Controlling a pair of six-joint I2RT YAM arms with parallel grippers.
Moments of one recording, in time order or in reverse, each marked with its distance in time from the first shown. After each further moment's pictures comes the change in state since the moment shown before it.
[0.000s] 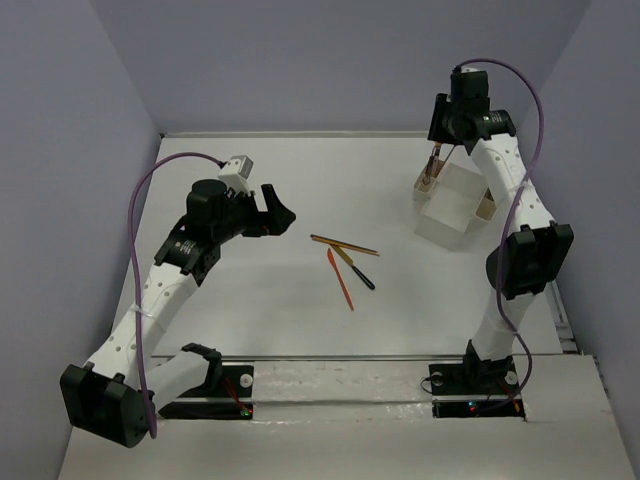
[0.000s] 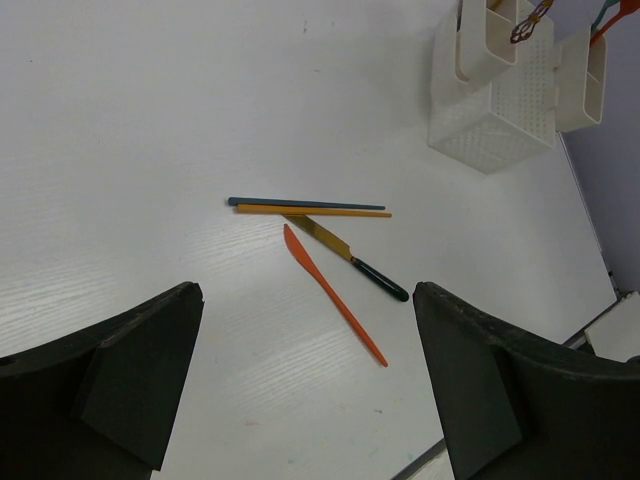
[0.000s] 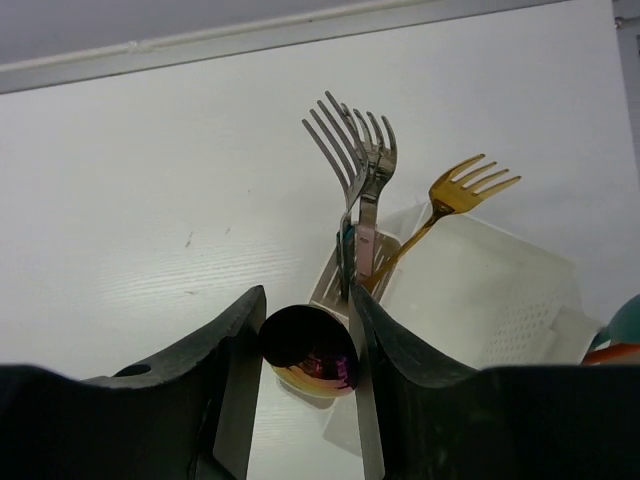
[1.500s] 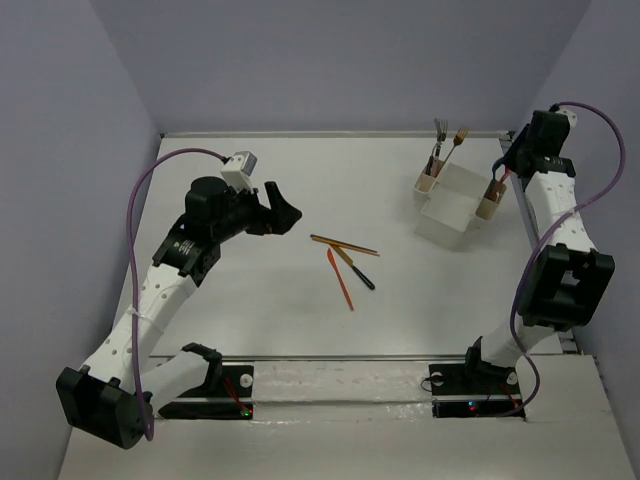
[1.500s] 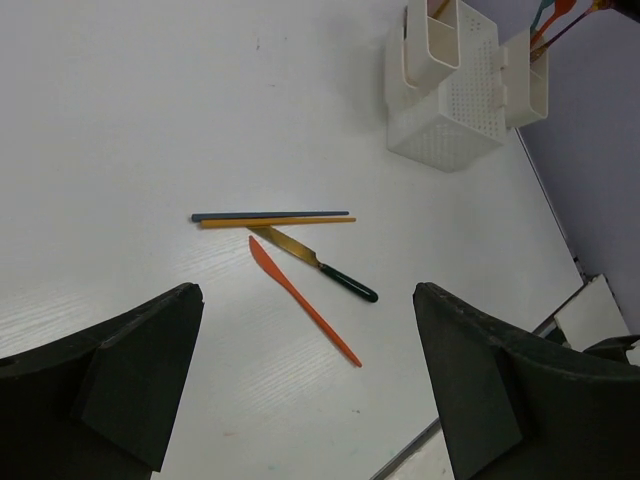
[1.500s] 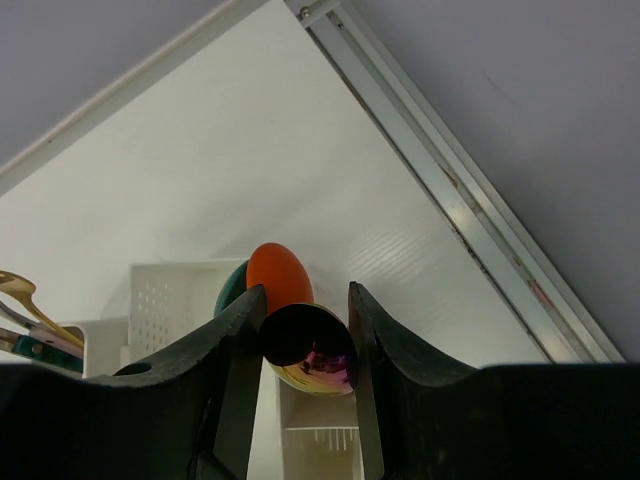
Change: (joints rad) left arm -0.031 -0.009 0.037 0.008 0.041 -0.004; right arm -0.384 -0.273 -0.522 0.362 0.058 0.081
